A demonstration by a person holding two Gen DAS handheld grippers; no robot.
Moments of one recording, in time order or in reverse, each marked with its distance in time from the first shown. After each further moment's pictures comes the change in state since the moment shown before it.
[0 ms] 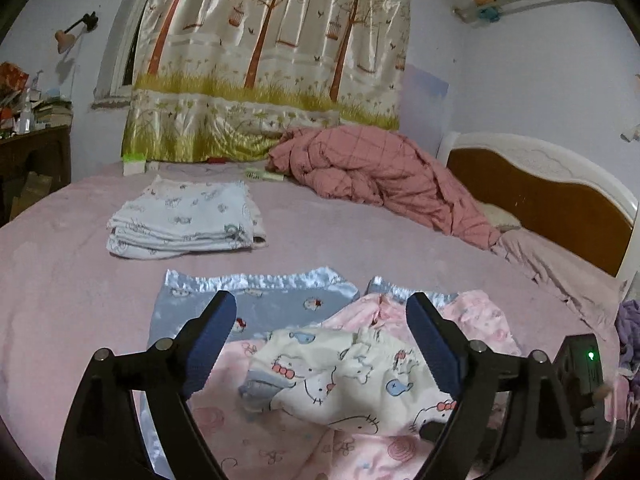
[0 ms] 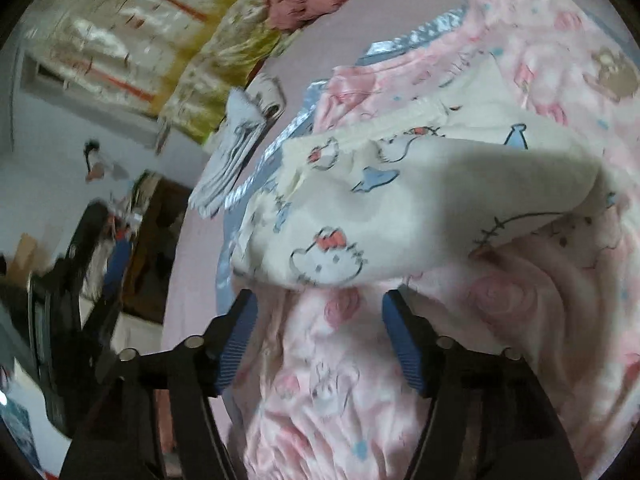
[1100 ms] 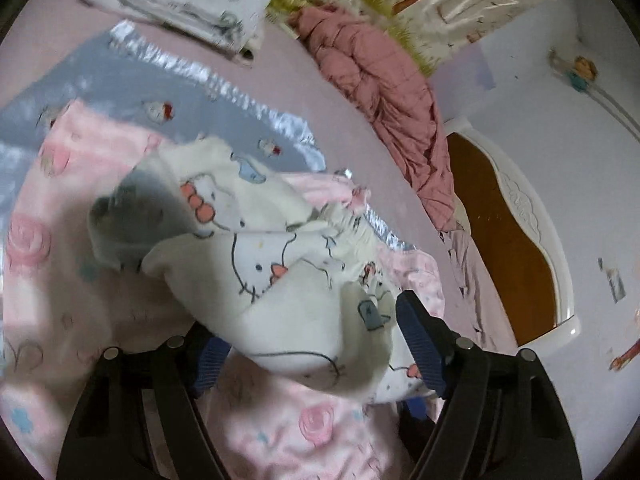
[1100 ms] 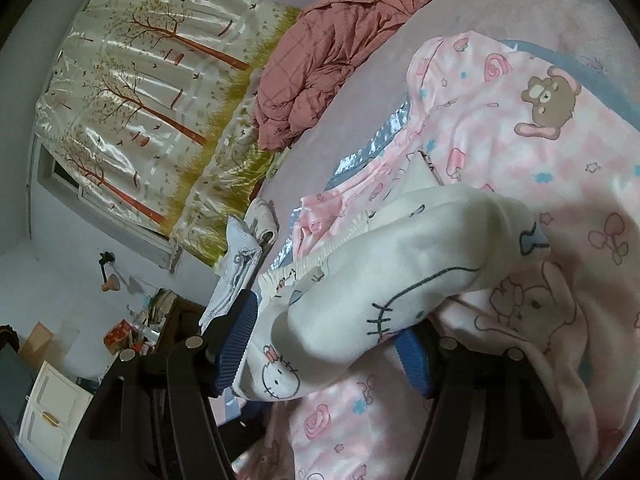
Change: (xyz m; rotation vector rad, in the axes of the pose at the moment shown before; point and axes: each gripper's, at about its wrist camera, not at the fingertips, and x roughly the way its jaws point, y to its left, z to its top) left arm 0.083 0.002 -0.081 -0.554 0.364 -0.285; right arm -0.024 -0.038 0.013 0.116 -0.429 0.081
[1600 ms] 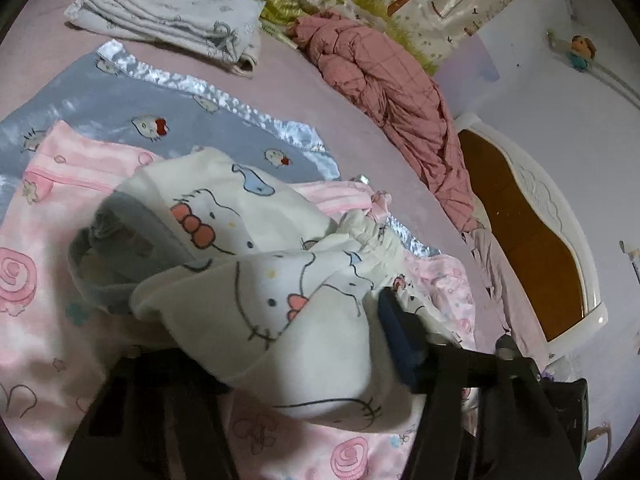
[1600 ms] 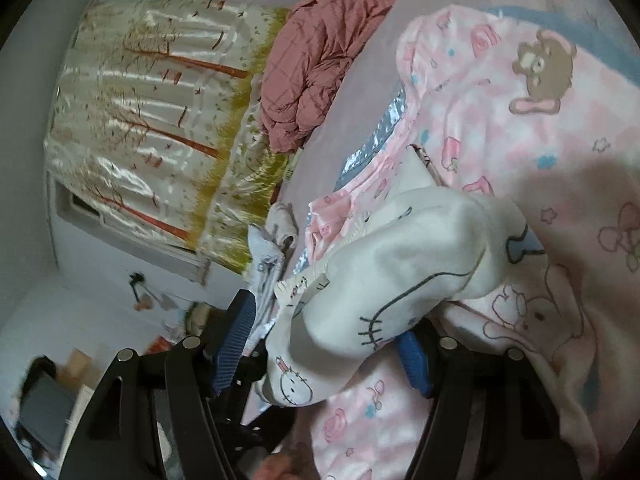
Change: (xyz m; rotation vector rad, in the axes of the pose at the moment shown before) left arm 0.021 0.005 0.006 0.074 -0.051 0.066; right arm 0.007 -0.022 0.007 0.138 0.019 0.124
